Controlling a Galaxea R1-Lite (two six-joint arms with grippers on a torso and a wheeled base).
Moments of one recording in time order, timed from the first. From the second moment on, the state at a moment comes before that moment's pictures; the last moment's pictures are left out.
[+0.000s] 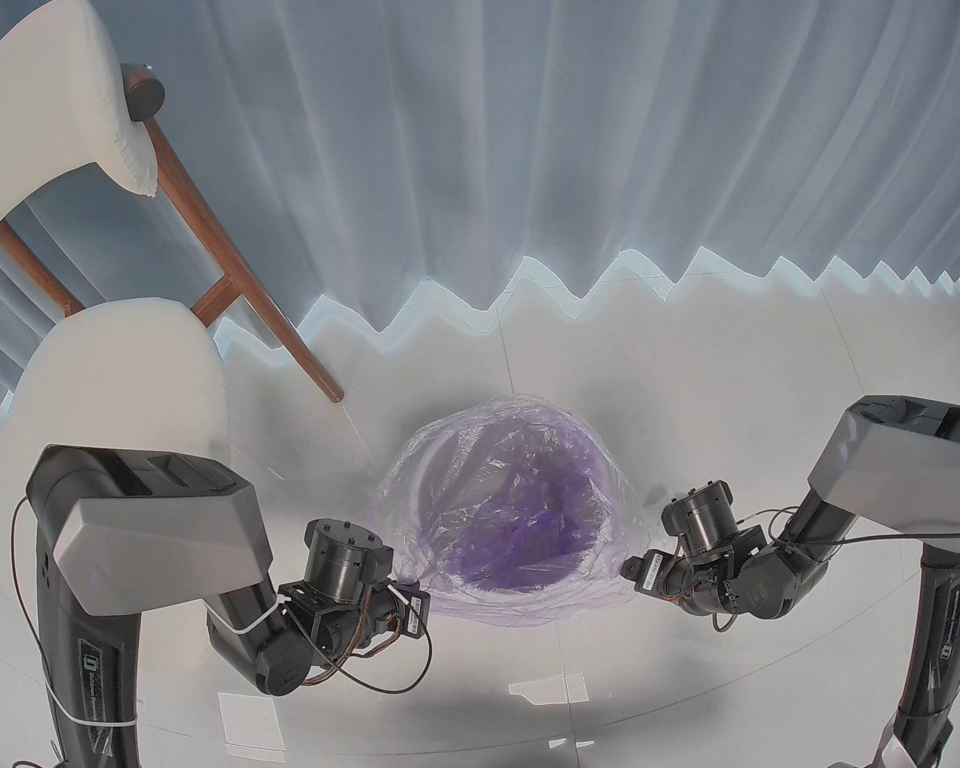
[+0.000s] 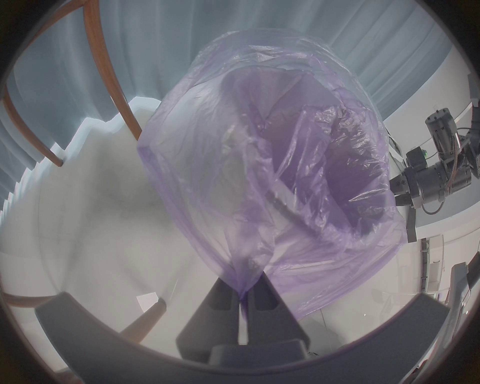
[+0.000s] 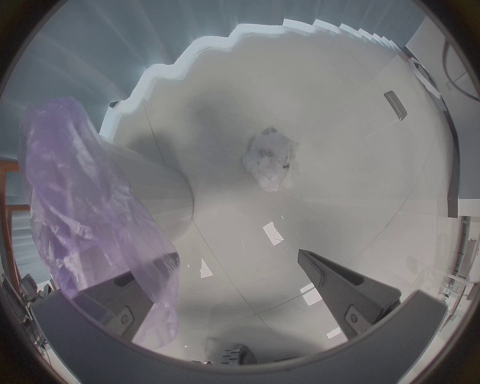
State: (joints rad) left arm -0.53 2.33 -0.62 -1.06 0.10 -0.16; right arm 0.31 2.23 -0.79 -0.51 -0.21 0.73
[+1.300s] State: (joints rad) left arm -0.46 2.39 -0.73 -1.10 0.06 -0.10; right arm 0.29 2.30 -0.90 -0.51 -0.23 0.74
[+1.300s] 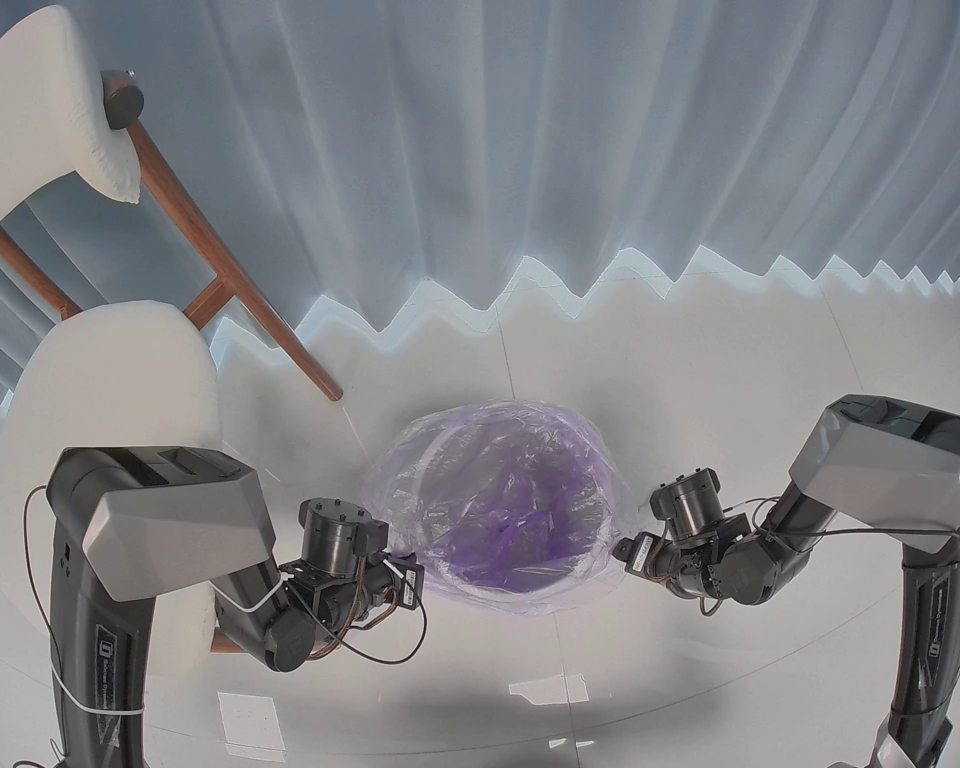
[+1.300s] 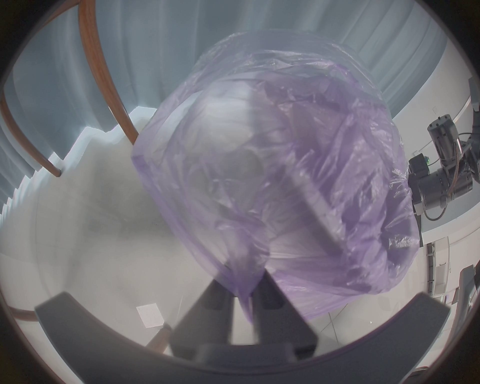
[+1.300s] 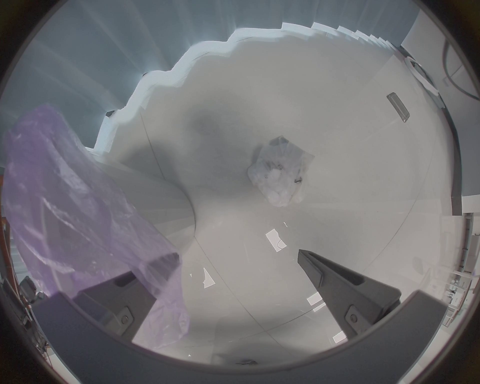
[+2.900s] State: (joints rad) left arm -0.58 1.60 -0.40 -0.85 -0.32 -0.07; right arm 0.31 1.72 -0.55 -0.45 -0.18 0.67
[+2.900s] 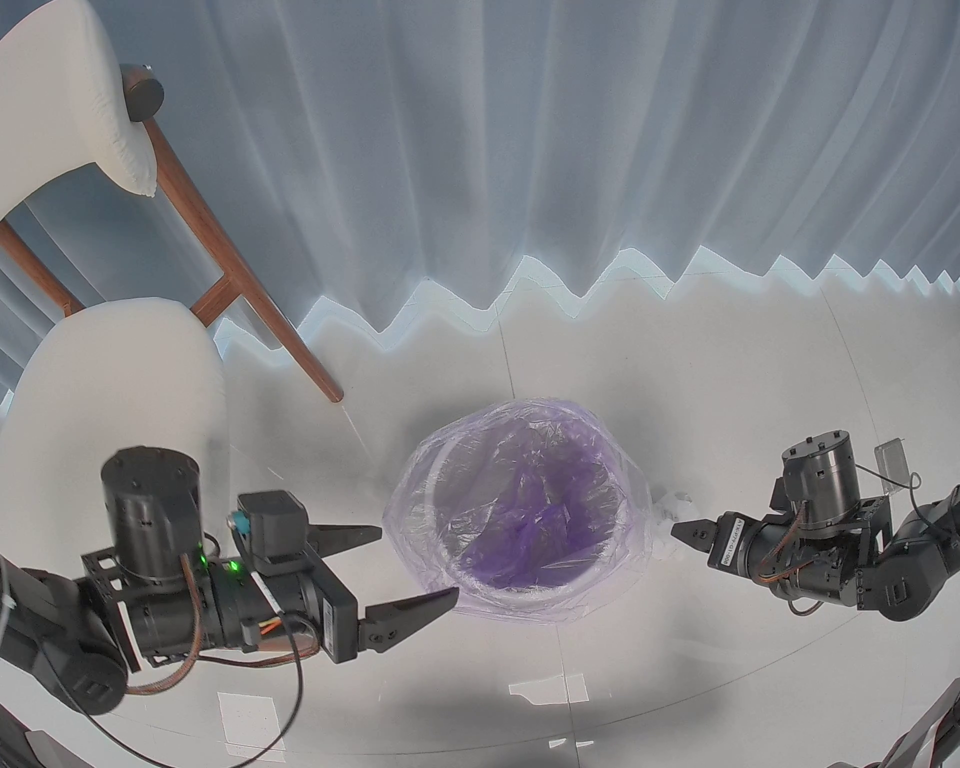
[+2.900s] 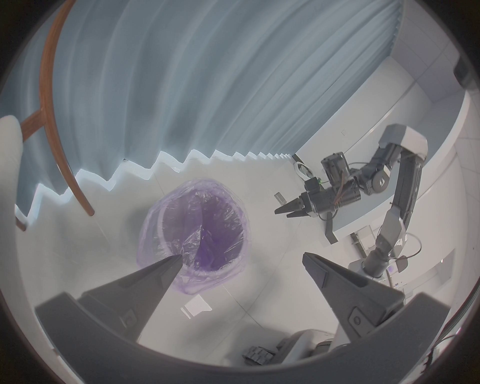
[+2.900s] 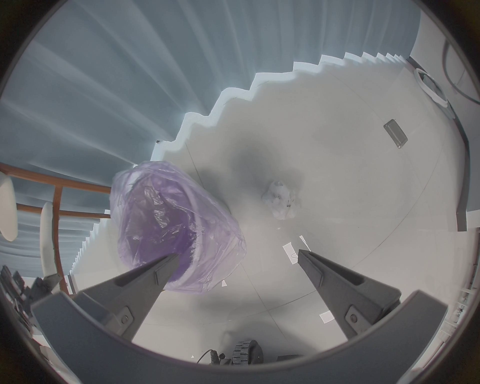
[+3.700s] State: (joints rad) left arm -0.52 1.17 -0.70 -0.35 -0.36 -0.39; right arm 0.31 1.52 -0.46 -0.37 -0.17 0.66
